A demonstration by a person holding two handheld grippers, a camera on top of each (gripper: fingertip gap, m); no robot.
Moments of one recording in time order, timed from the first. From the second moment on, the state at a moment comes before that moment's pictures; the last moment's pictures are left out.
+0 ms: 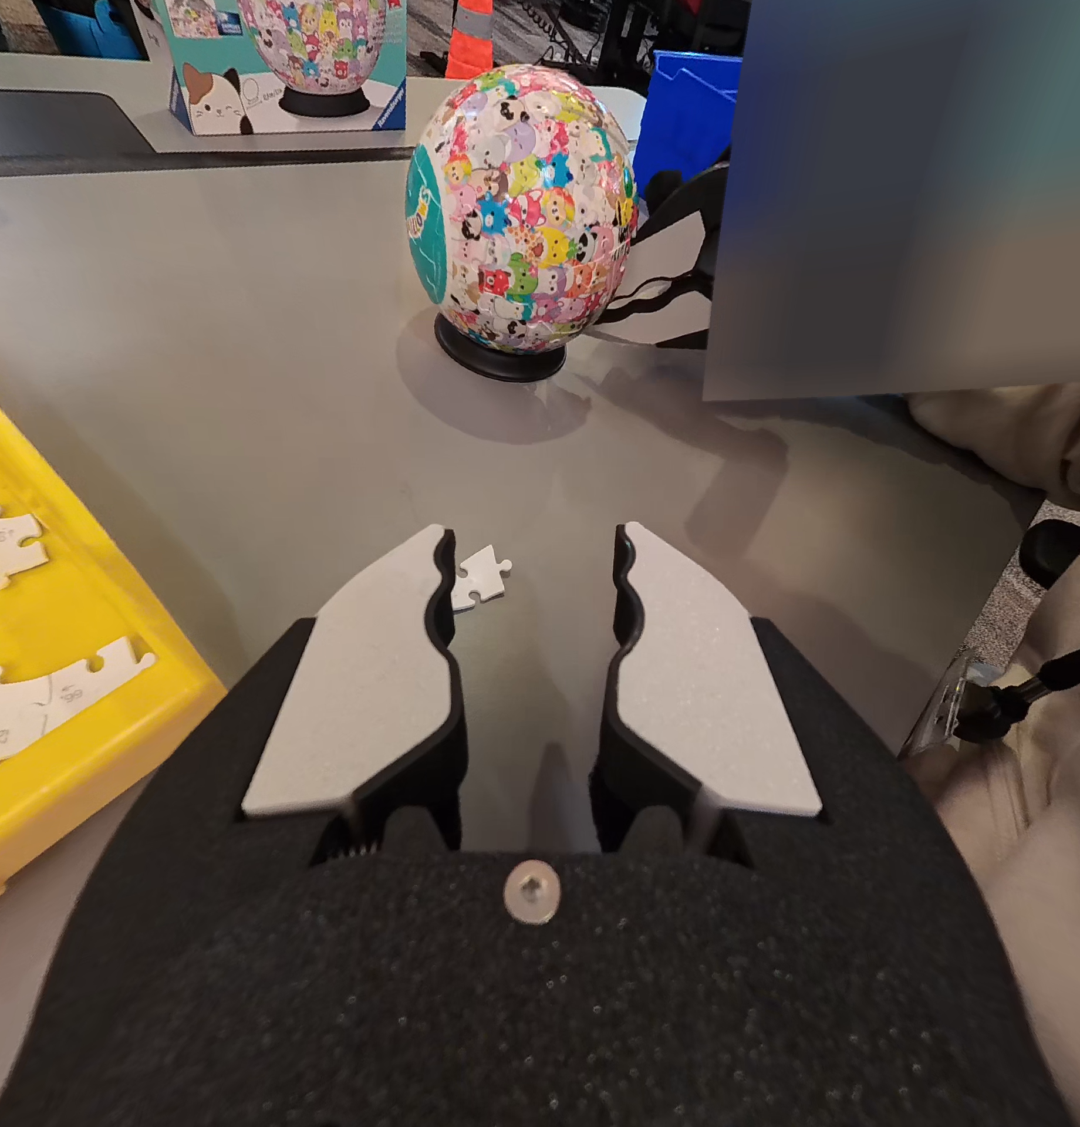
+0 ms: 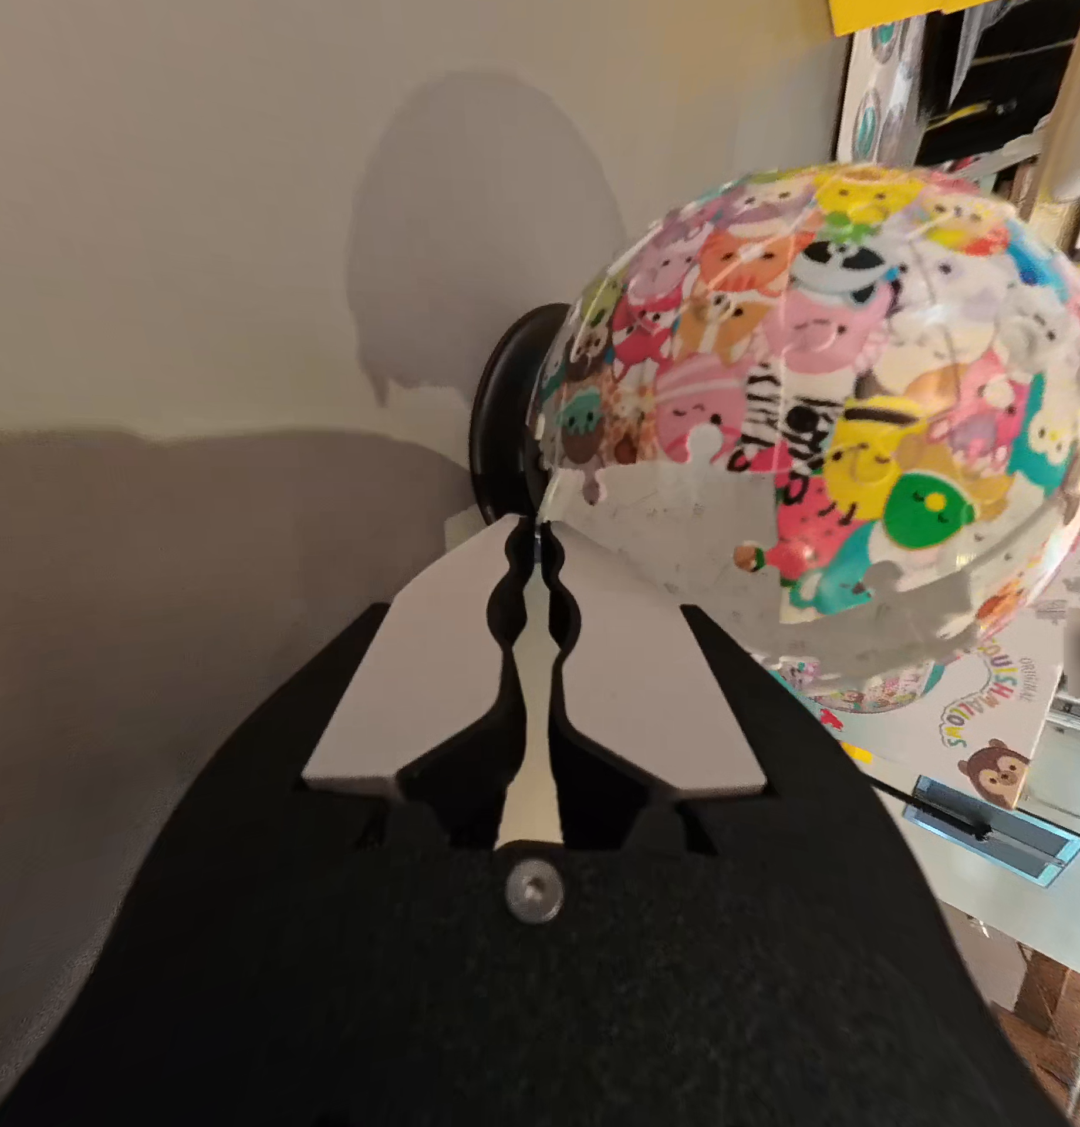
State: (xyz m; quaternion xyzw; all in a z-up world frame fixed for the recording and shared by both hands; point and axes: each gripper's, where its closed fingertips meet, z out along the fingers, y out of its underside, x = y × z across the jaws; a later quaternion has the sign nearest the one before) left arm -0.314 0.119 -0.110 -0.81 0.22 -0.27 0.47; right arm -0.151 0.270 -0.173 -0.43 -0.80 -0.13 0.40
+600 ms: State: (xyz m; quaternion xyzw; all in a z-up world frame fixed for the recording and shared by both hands) left arm -0.311 0.119 -0.110 -0.81 0.22 -0.27 0.47; right arm -0.150 0.265 -0.173 -0.39 -0.83 -0.20 0.35
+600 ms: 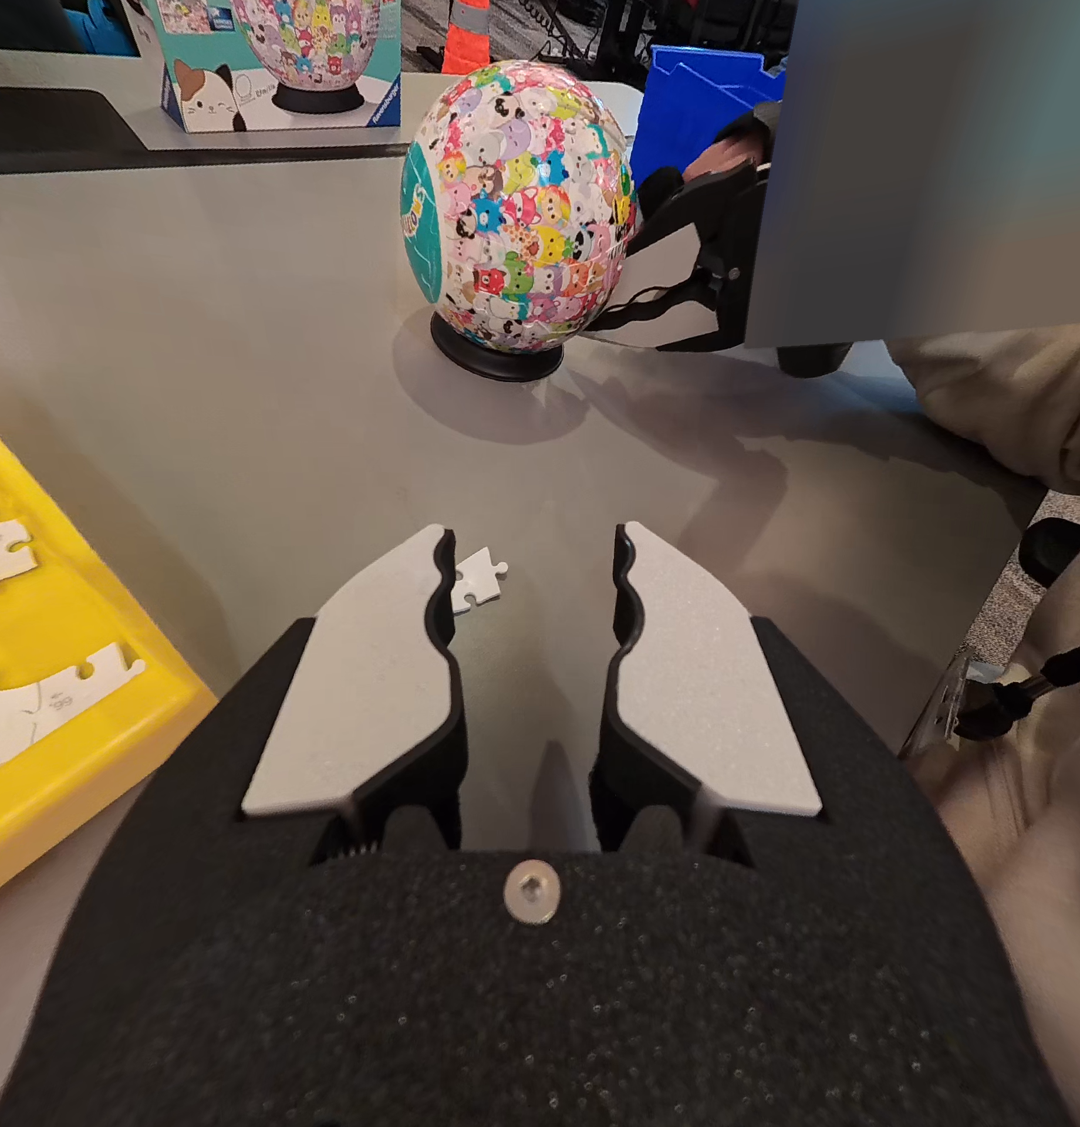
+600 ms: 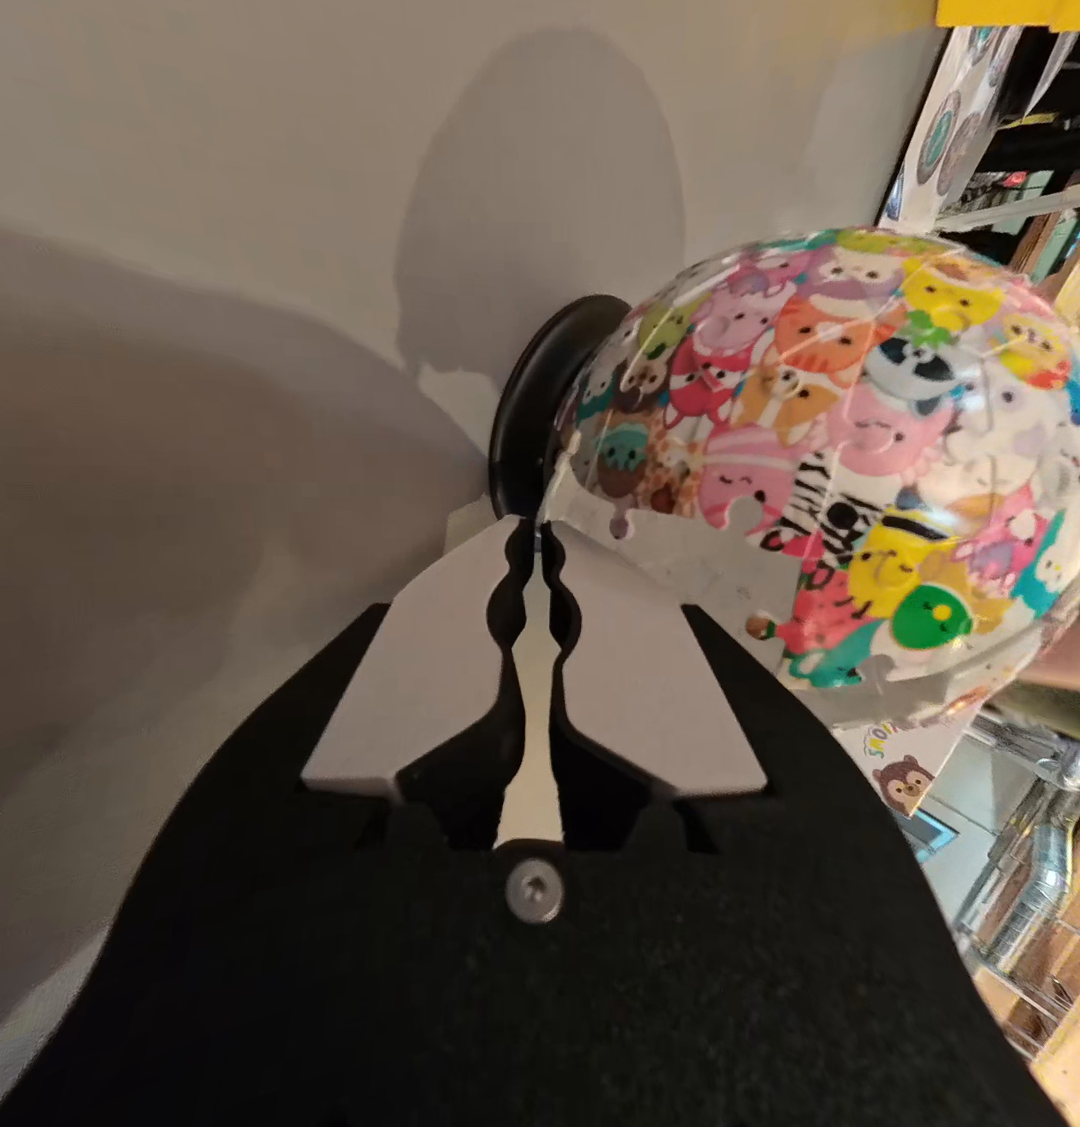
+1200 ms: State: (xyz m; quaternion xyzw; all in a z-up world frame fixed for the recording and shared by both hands) left arm -0.313 0.120 -0.111 -0.81 0.22 -0.27 0.47; right arm -0.149 0.264 -0.173 -0.41 -0.82 -0.19 0.35
